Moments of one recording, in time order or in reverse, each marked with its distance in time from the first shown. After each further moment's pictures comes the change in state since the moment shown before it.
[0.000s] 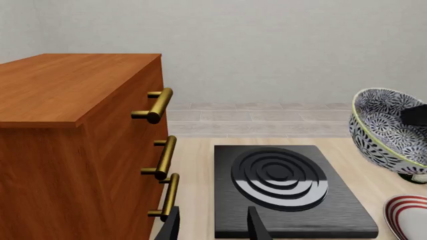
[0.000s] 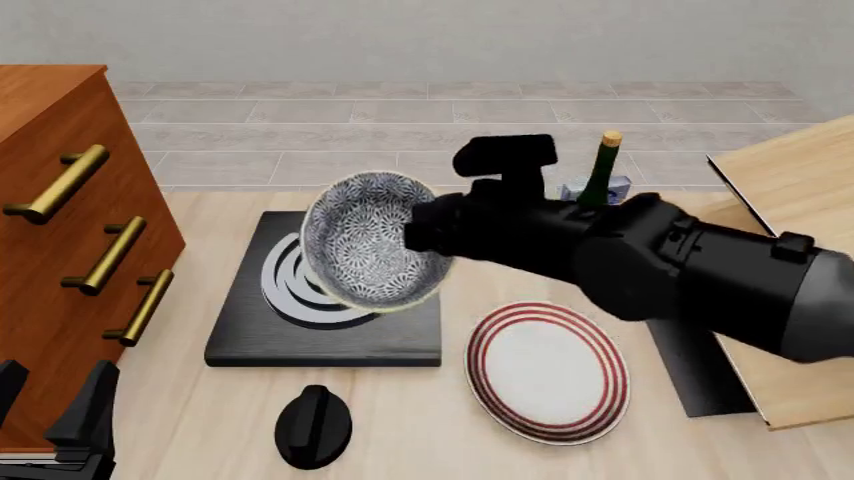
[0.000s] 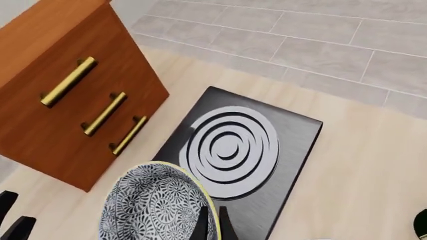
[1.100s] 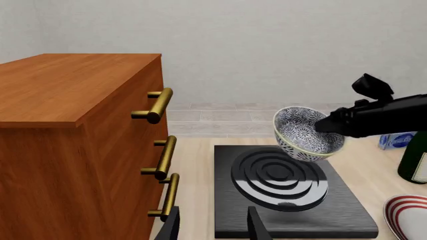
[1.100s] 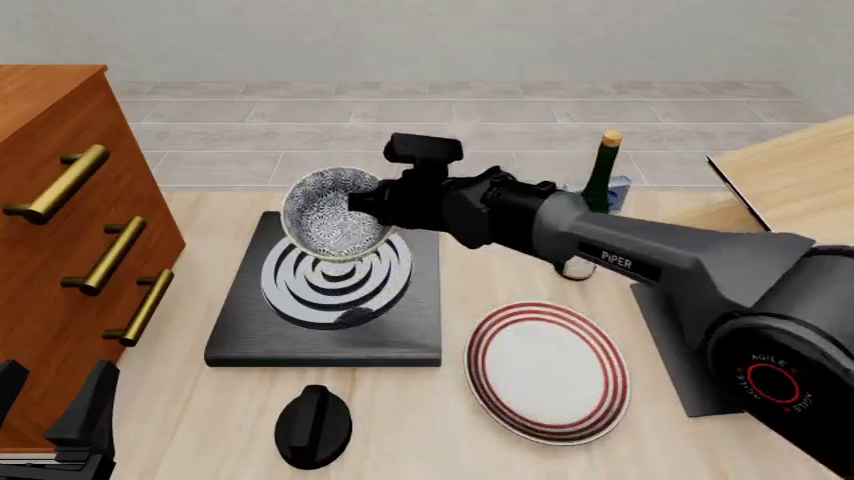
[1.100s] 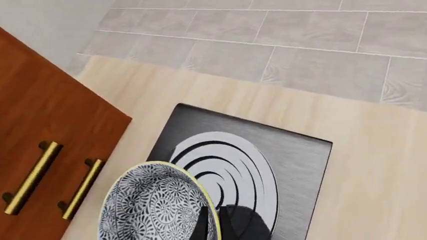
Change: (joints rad) left arm 0.000 0.000 0.000 0.000 0.000; right arm -0.068 0.573 -0.516 0.048 0.096
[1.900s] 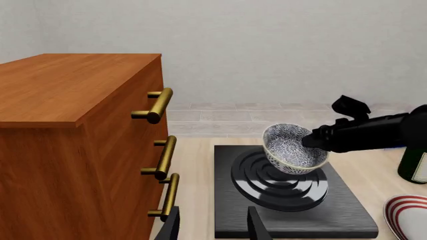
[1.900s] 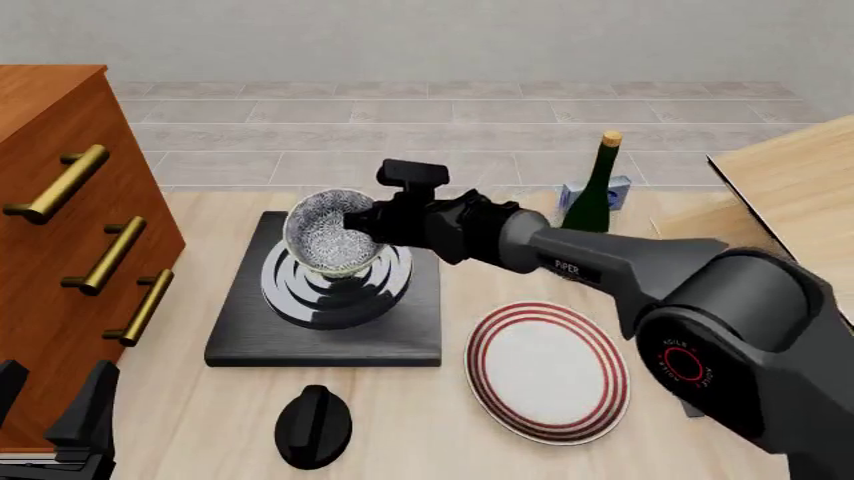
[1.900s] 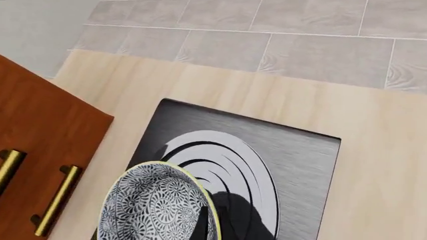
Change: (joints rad) left arm 0.000 0.000 0.000 0.000 0.000; right arm -0.006 0.156 -0.084 -0.034 0.033
